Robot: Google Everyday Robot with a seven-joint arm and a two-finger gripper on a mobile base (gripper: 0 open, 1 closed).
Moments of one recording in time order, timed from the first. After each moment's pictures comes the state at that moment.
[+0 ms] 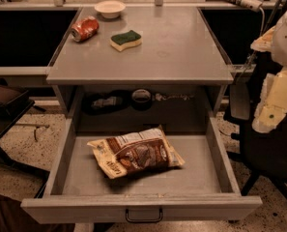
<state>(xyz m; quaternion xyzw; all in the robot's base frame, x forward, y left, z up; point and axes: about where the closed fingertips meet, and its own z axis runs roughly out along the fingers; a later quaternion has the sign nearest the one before) 0.438 -0.217 0.976 -0.60 0.78 -0.03 0.16</state>
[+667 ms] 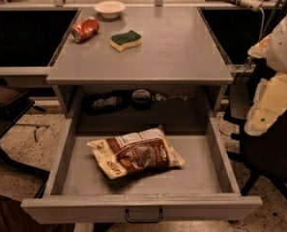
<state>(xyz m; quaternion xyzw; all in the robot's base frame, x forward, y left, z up) 0.440 -0.212 0.964 -0.59 0.79 -0.02 0.17</state>
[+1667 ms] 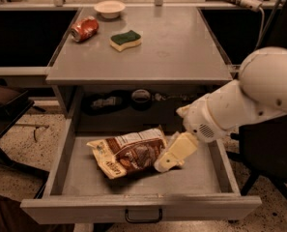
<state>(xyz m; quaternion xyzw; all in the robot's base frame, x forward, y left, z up) 0.448 -0.077 0.810 -0.51 0.80 0.20 0.25</state>
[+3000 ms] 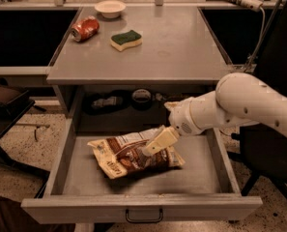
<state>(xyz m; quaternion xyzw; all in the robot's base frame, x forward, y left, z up) 0.526 -0.047 0.755 -0.50 0.77 0.22 0.34</state>
